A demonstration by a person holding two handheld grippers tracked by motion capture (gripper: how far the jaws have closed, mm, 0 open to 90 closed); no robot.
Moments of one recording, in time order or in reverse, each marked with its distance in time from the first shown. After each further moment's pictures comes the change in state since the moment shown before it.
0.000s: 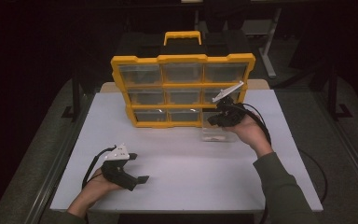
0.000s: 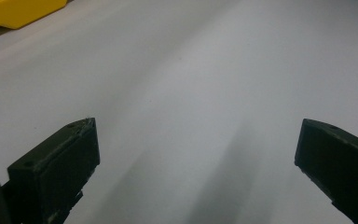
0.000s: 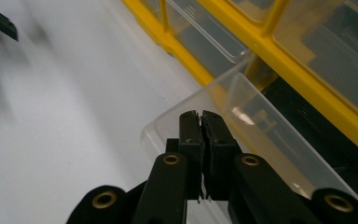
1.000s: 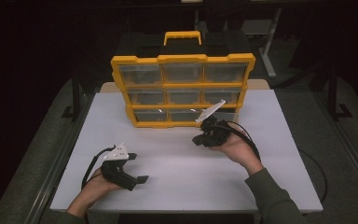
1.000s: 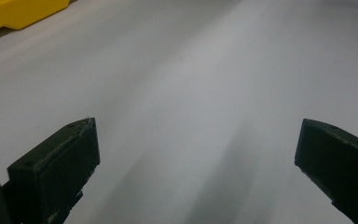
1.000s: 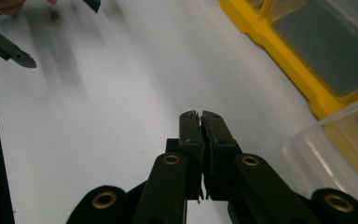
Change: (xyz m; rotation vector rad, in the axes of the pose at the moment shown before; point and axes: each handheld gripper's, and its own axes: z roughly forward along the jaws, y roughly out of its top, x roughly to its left) left arm 0.000 0.000 -0.001 -0.003 0.003 -0.001; right arm 0.060 -0.007 0.018 0.026 0.131 -0.099
